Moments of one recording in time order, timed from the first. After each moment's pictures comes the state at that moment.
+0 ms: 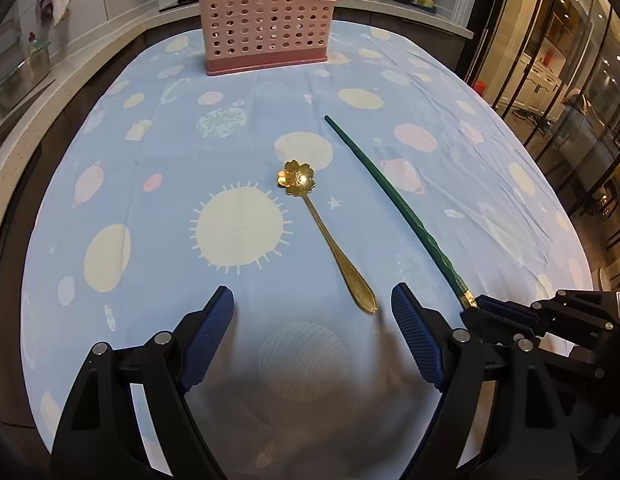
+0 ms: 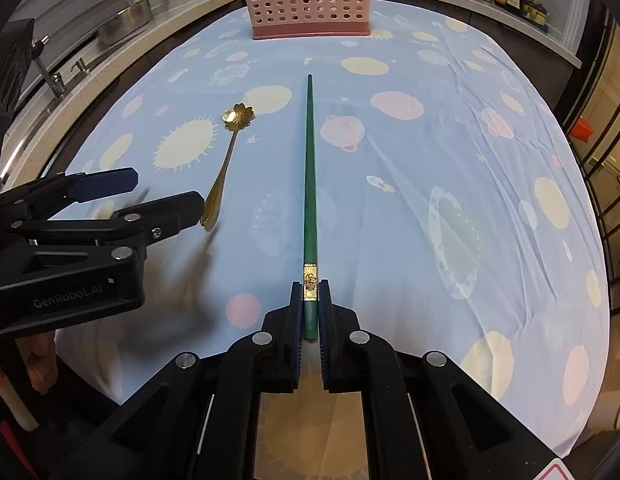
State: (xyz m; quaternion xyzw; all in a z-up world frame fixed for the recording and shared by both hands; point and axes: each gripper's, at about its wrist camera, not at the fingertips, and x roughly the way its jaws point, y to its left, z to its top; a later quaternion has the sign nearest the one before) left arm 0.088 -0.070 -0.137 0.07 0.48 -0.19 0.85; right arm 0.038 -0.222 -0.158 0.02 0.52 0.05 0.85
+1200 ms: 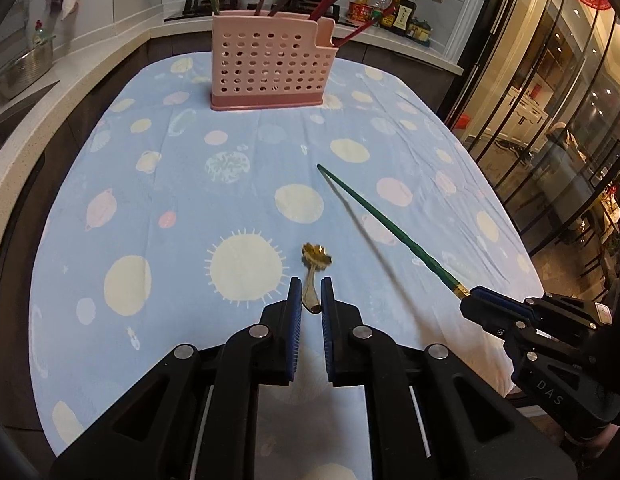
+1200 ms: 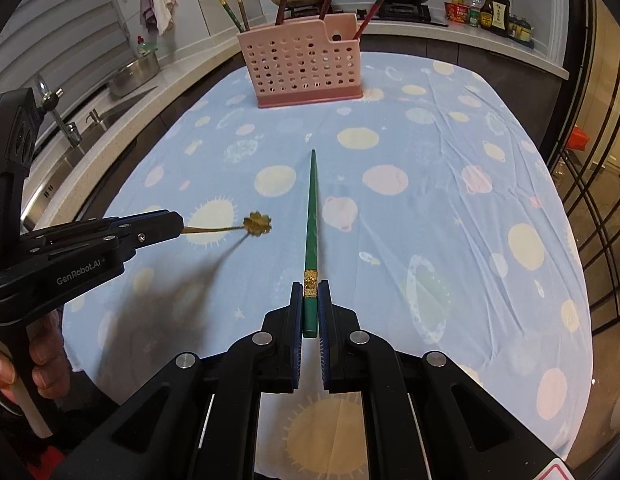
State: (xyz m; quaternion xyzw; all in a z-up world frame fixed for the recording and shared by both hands) left arm 0.096 -0.048 -0.083 0.00 0.46 -0.22 0.86; right arm 0.038 -0.235 -0.095 0.06 0.45 0.06 0.89
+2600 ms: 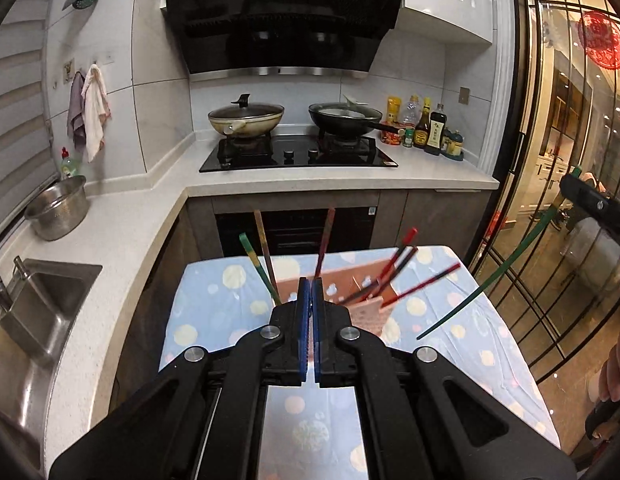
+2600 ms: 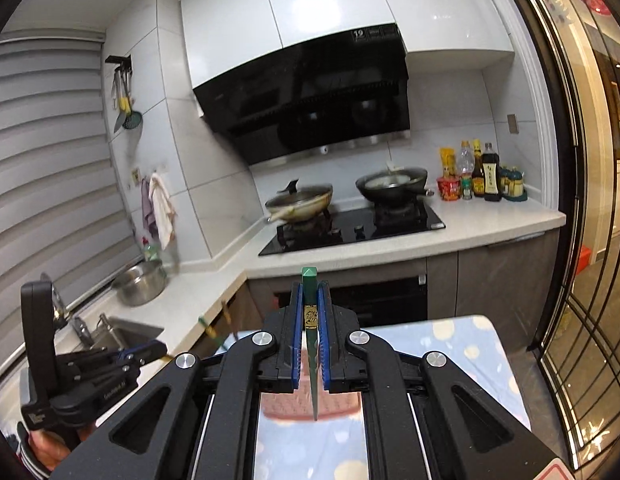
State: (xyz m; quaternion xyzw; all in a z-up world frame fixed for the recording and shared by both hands) left arm 0.276 -0.051 0.106 0.03 0.29 -0.16 0.94; right arm 0.213 -0.299 0.138 0.12 0.15 0.04 0.98
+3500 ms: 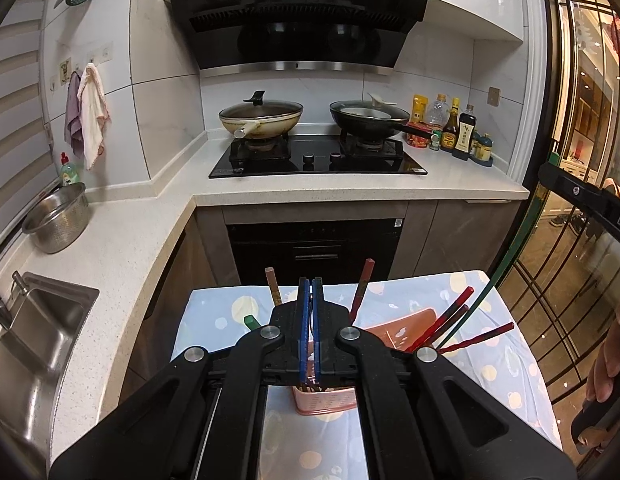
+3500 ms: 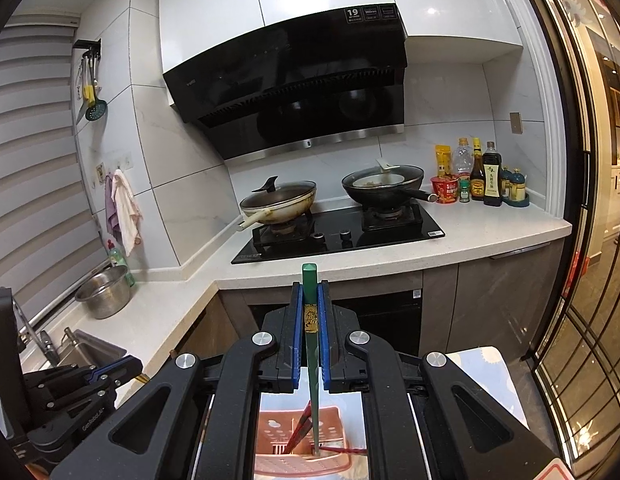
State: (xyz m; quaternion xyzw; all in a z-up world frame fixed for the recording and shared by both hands) left arm 0.363 -0.070 0.104 0.04 0.30 -0.12 0.95; right arm 0.336 -0.299 0.137 0.11 0.17 0.01 0.98
